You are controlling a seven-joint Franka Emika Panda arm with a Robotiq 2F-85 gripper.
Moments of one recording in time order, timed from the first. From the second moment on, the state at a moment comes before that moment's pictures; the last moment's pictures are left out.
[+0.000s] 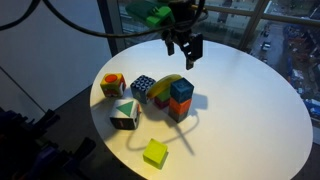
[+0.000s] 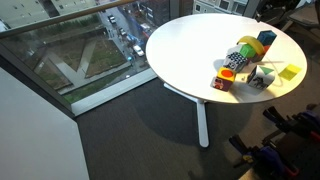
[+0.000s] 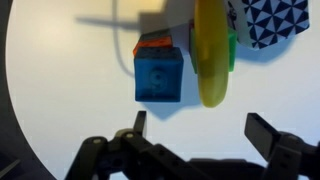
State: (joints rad) arm -0.30 0.34 -0.23 -1.97 0.09 2.46 -0.06
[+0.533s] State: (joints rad) arm -0.20 0.24 -0.22 -2.07 0.04 2.45 -0.01
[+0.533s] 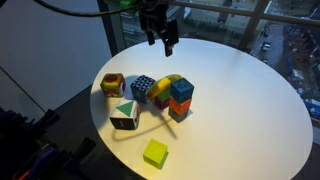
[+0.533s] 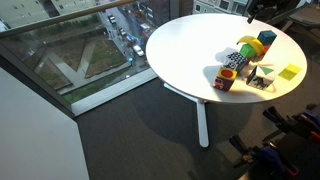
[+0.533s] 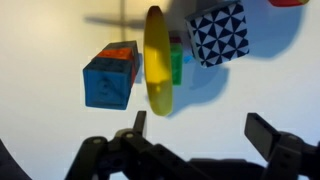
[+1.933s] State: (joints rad) arm -0.13 -0.14 -0.15 -2.30 -0.02 2.04 0.00
